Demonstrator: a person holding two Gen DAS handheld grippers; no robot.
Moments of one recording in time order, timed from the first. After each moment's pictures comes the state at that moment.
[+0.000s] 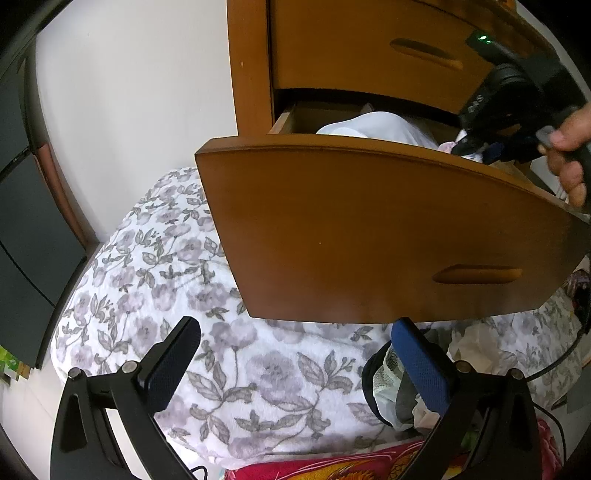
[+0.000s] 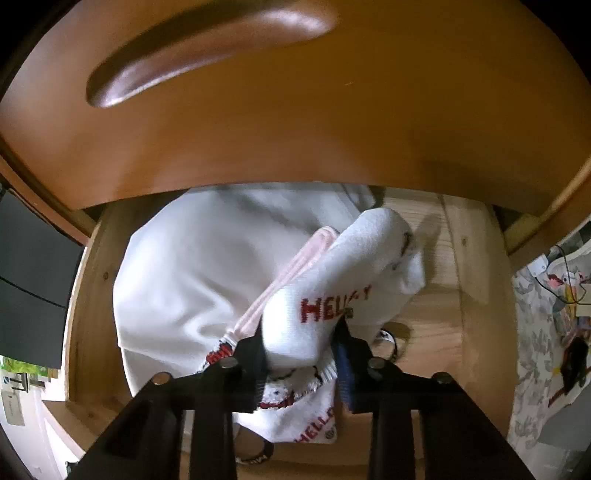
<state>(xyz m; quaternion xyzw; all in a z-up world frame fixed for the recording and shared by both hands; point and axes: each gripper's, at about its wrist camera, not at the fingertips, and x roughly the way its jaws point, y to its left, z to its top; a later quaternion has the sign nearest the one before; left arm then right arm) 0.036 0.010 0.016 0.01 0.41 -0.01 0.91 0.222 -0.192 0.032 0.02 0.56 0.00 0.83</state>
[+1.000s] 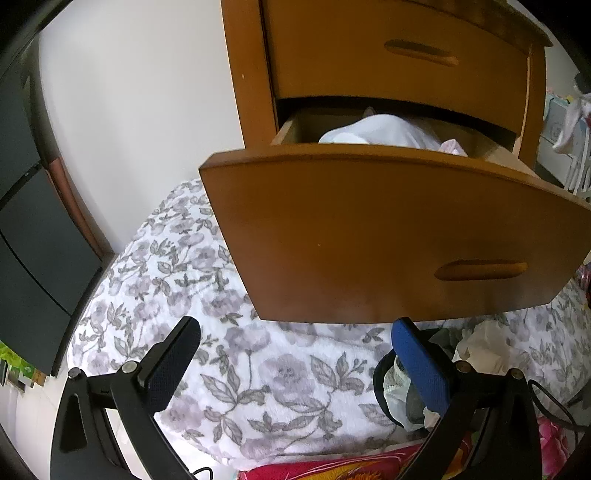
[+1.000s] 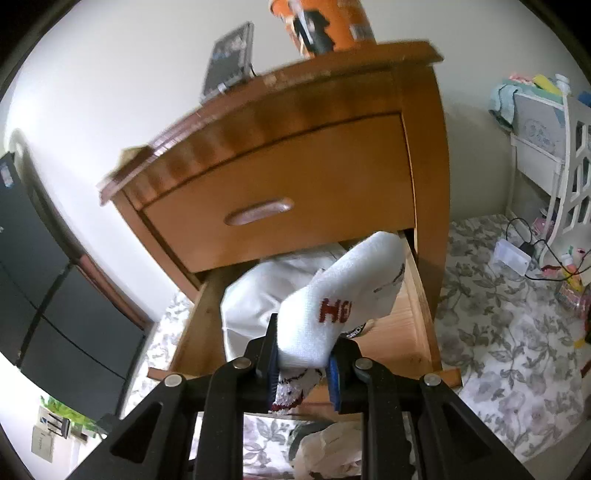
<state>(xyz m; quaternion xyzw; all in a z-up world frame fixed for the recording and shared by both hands) 0.027 0.002 0.021 0.04 0.39 0.02 0.92 0.037 -0.237 0.152 0.14 0.36 0.05 0.92</state>
